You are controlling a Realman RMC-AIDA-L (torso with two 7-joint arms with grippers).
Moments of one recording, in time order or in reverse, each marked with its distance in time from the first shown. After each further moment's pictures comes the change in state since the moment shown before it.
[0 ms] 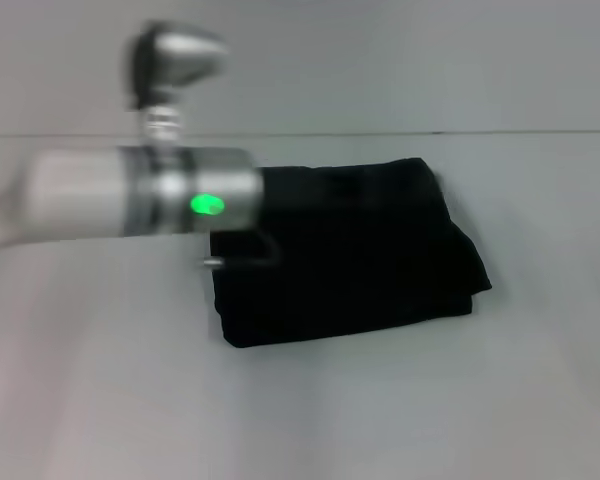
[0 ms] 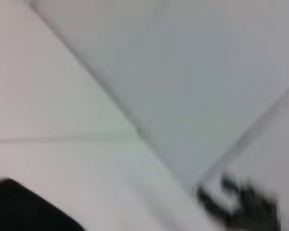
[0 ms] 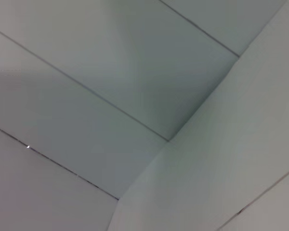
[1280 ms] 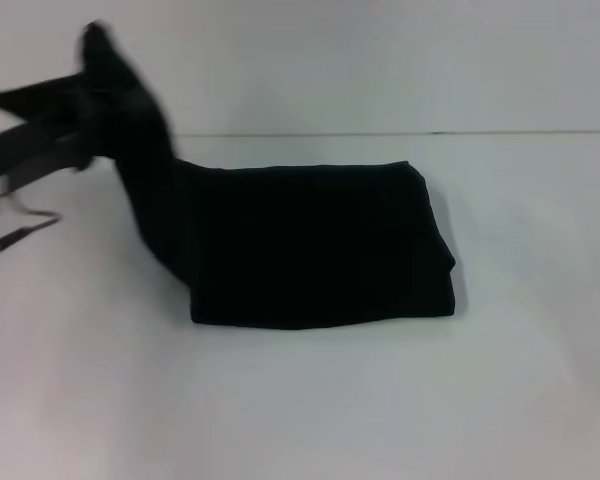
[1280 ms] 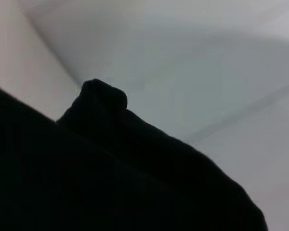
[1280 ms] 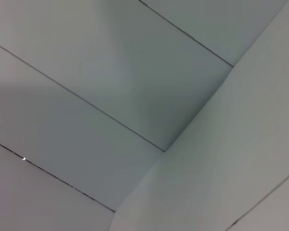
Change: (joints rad) left arm 0.149 -0.005 -0.662 0.082 0.108 0.227 -0.160; right arm -0.004 0.009 0.027 -0.002 0.008 0.013 -0.005
